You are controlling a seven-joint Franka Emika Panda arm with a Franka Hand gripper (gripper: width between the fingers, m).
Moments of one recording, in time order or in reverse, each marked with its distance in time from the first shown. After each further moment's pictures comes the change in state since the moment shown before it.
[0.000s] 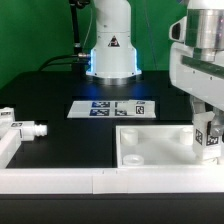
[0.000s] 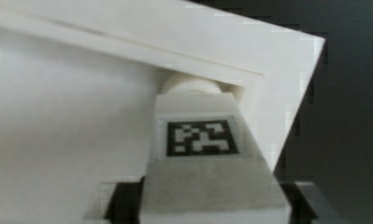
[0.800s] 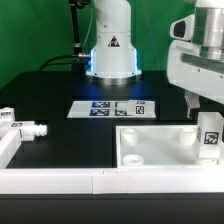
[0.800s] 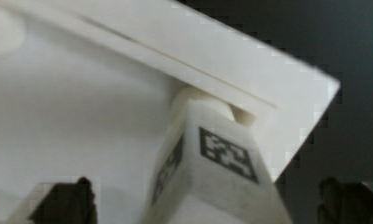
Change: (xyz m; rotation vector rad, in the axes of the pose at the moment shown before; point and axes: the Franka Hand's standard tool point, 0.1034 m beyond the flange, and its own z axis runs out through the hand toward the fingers) arm -0.012 0.007 0.000 -0.059 0.014 -0.570
